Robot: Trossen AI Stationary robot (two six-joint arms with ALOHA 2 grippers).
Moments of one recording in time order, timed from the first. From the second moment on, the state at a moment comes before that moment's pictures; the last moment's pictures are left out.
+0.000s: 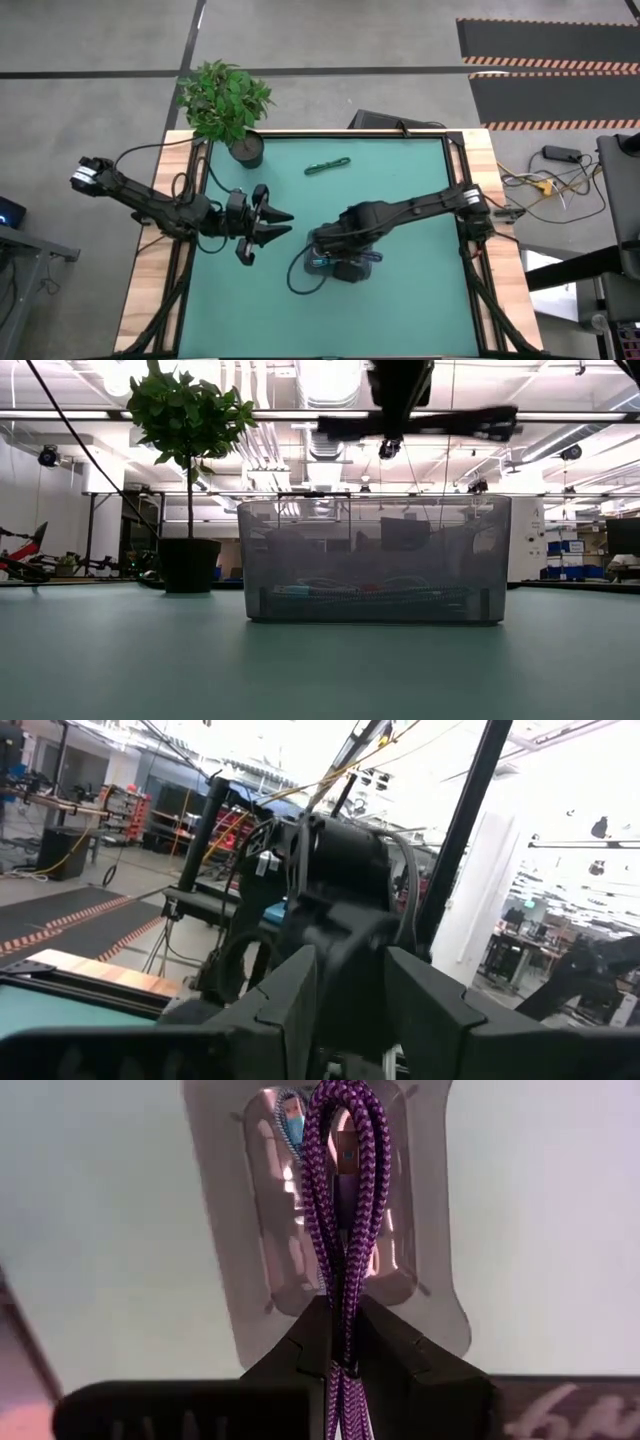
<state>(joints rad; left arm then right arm) -0.34 1.05 0.71 0.62 -0.30 -0.27 0.23 2.06 2.03 -1.40 -0.01 0.46</state>
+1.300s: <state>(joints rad) -0.34 0.93 0.71 0.59 -0.28 -0.33 0.16 2.15 1.94 -1.22 0.12 0.31</state>
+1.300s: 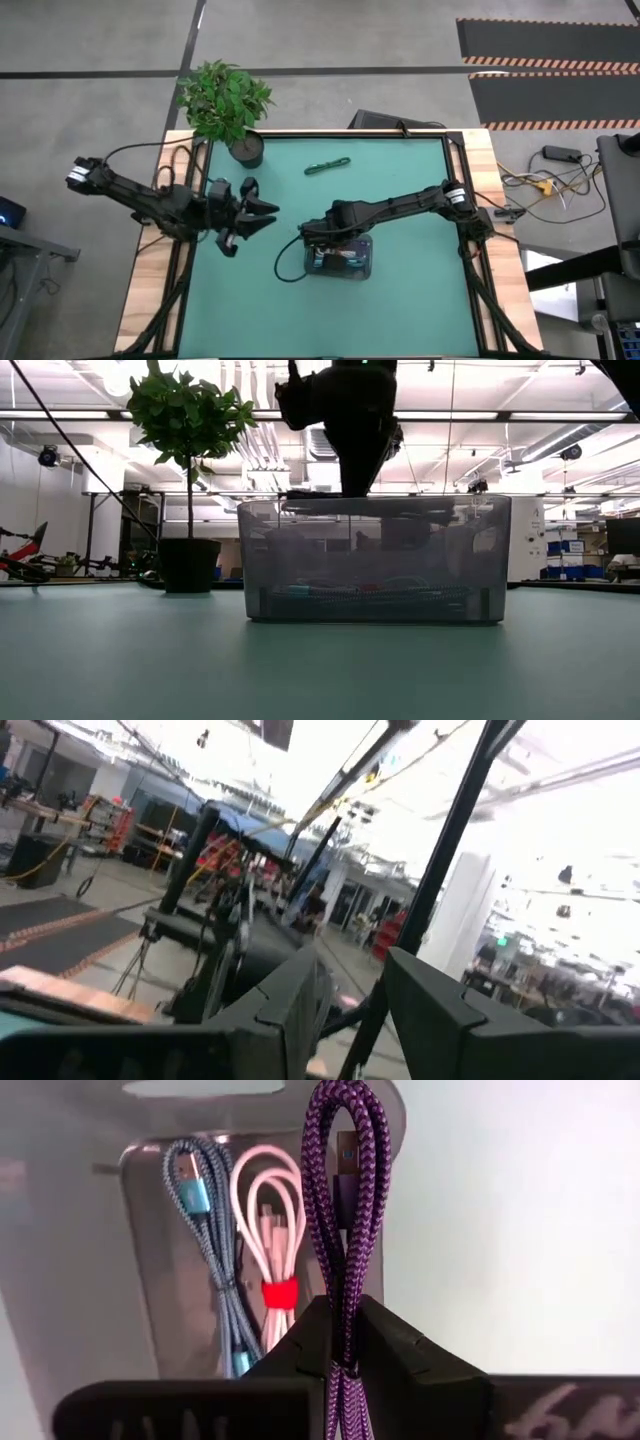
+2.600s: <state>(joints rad) -0.34 0.86 0.70 0.46 -0.35 -0.33 0.15 2.15 1.84 -1.12 0.10 0.20</state>
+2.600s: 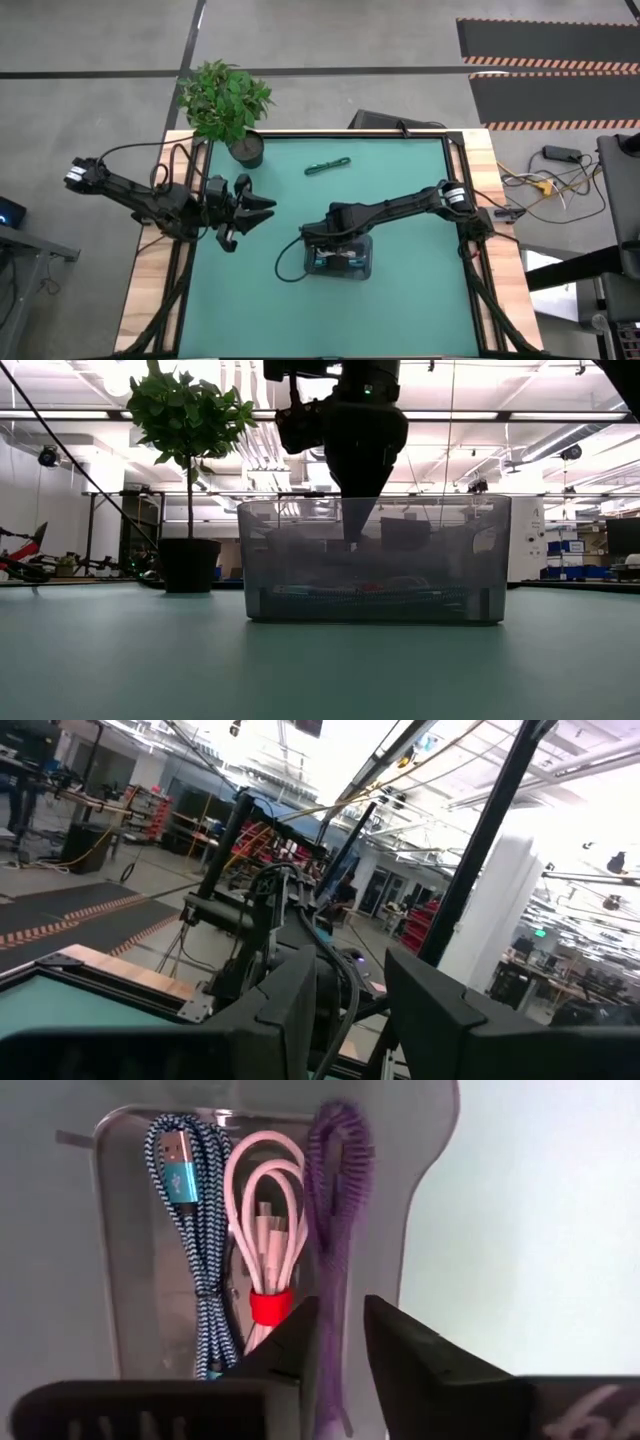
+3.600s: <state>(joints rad) -0.34 0.87 0.59 0.46 -0.40 -0.33 0.39 1.94 1.92 -1.16 0.31 0.22</state>
